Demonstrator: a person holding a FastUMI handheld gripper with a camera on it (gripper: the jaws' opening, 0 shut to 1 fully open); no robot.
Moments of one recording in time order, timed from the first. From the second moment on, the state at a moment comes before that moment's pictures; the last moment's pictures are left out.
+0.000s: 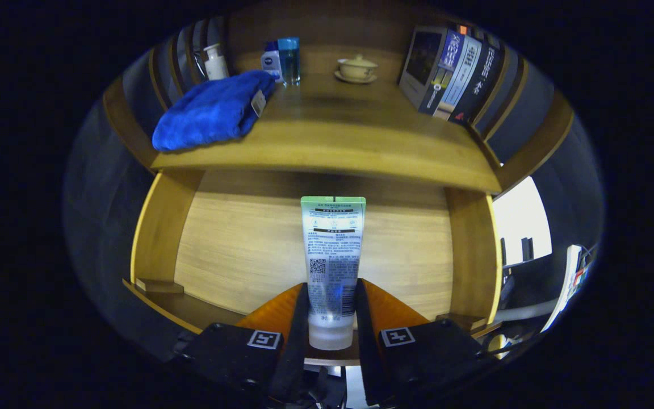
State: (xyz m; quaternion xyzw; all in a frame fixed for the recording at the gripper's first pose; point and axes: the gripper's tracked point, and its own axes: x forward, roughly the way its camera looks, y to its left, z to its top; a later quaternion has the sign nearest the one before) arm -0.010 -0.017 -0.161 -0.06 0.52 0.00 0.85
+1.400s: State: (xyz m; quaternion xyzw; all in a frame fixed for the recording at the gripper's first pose) arm 0.196 -0.009 -0.116 -0.03 0.41 -0.05 0.91
